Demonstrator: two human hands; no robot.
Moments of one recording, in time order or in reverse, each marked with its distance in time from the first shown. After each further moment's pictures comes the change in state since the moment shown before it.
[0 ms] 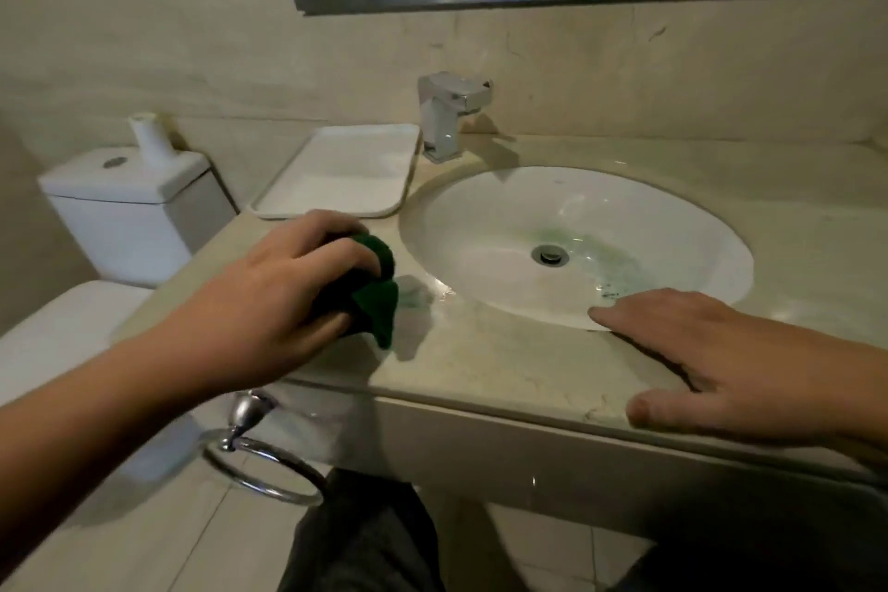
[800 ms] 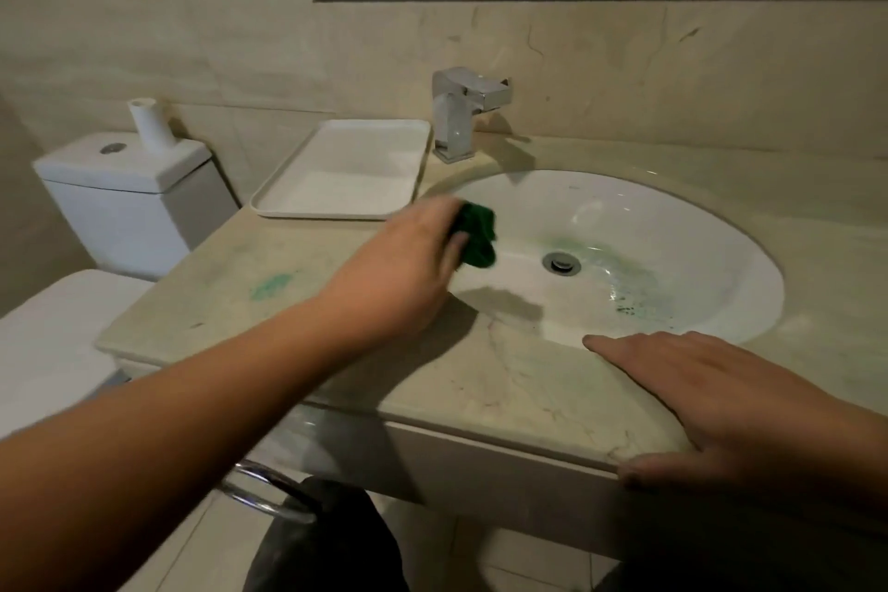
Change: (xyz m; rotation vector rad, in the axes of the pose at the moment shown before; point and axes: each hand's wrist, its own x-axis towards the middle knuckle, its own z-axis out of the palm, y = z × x) left_hand 0.090 0.031 0.051 -0.283 0.050 -0.316; right_hand 0.019 -0.026 0.007 -0.107 0.014 0.027
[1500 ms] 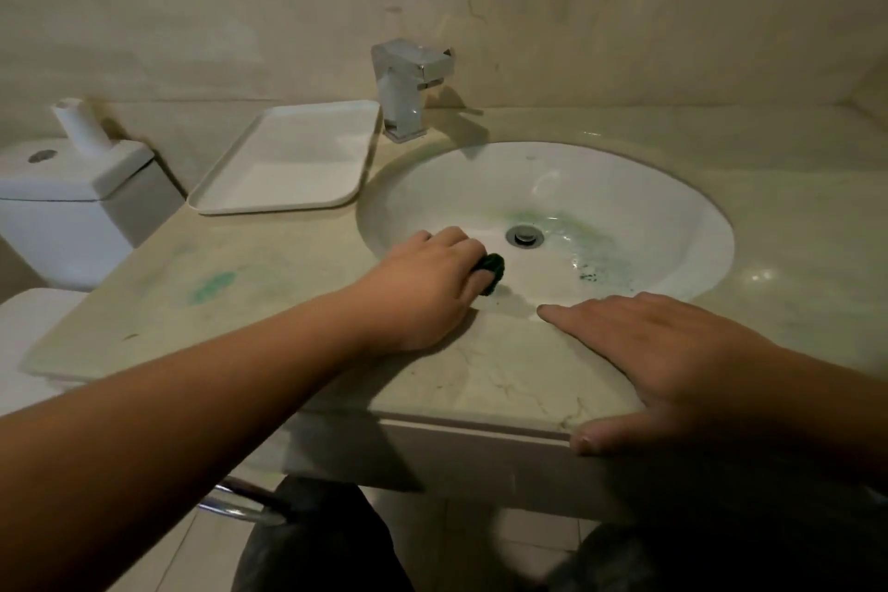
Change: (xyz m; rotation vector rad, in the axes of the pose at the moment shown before) left_hand 0.022 0.024 0.055 0.270 -0.381 0.137; right_hand -0.005 -0.001 -0.004 0.088 -0.047 0.017
